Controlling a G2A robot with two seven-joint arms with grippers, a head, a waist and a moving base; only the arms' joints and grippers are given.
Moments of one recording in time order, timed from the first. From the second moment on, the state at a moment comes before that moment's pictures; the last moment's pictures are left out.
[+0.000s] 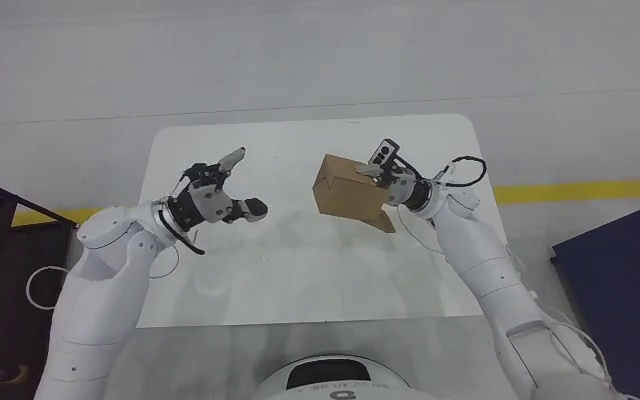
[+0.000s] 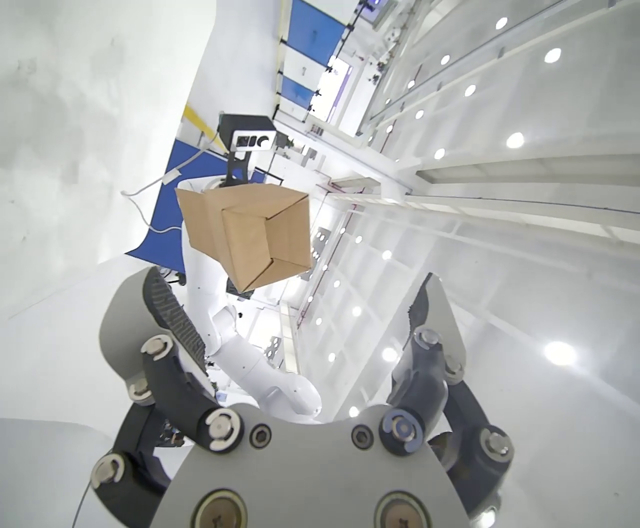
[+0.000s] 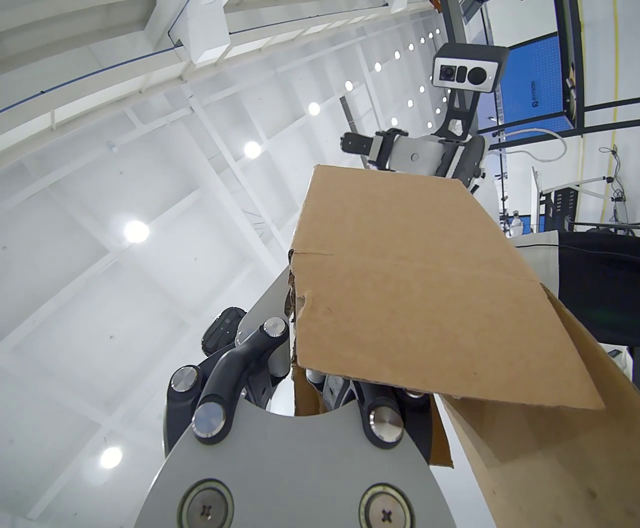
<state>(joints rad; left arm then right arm) 1.40 -1.04 -1.47 -1.76 -0.90 0.50 -0.79 -1.07 -1.25 1.19 -1.10 1.05 0.19 1.38</state>
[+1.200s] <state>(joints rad) 1.47 -1.02 -1.64 -1.71 -0.75 0.31 -0.78 -0.65 -1.20 0.65 -1.65 -0.86 0.28 1.54</state>
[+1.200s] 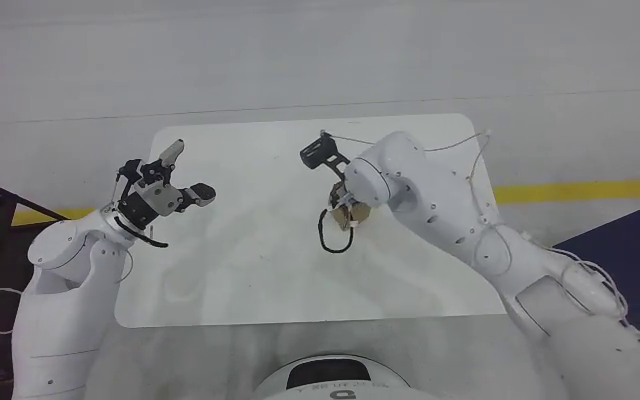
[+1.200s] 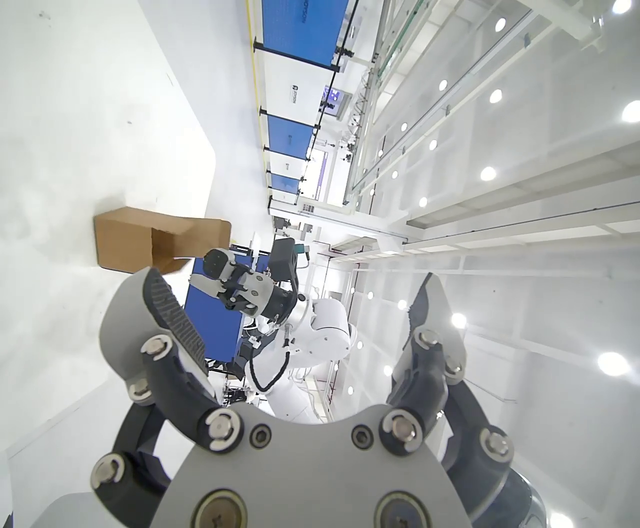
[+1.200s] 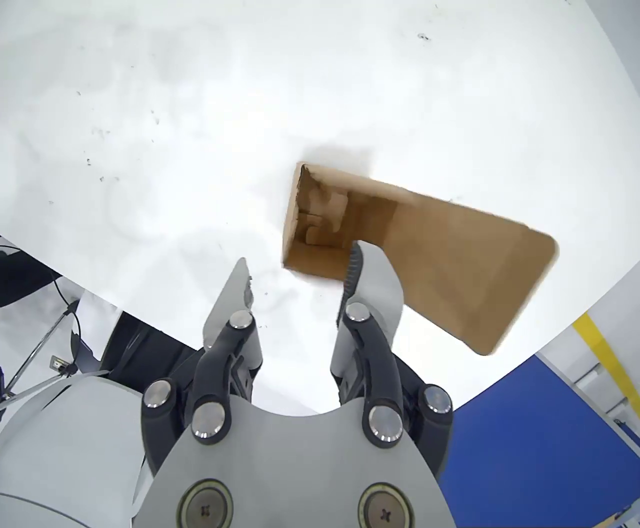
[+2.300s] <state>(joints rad) 1.46 -1.02 -1.64 -1.72 -0.77 0.27 -0.76 -1.43 -1.12 1.31 -2.03 -0.49 0.34 0.75</state>
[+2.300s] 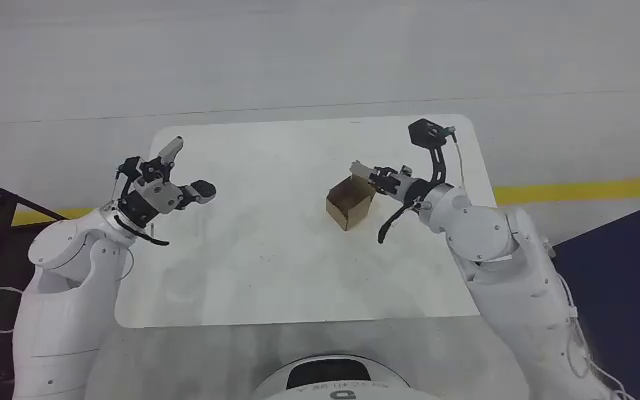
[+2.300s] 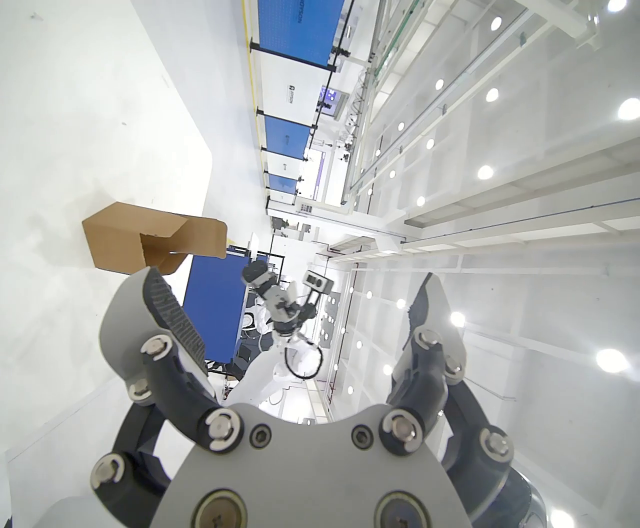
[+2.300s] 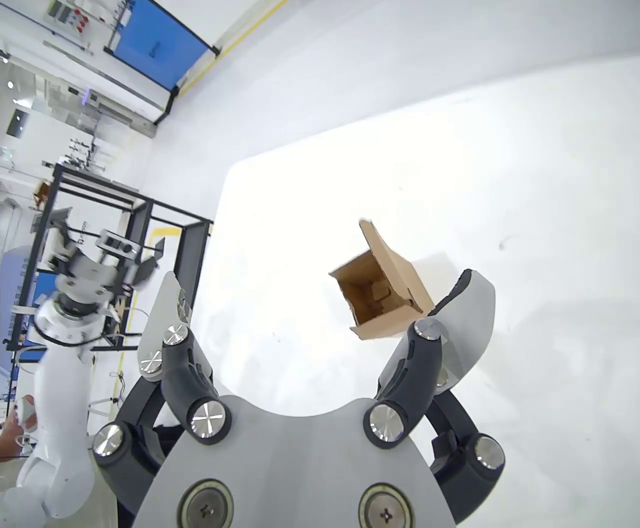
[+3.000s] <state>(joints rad) 1.12 -1.07 -1.22 -1.34 -0.47 0.04 -0.89 -1.42 -1.17 1.18 -1.63 -0.34 -0.03 0.35</state>
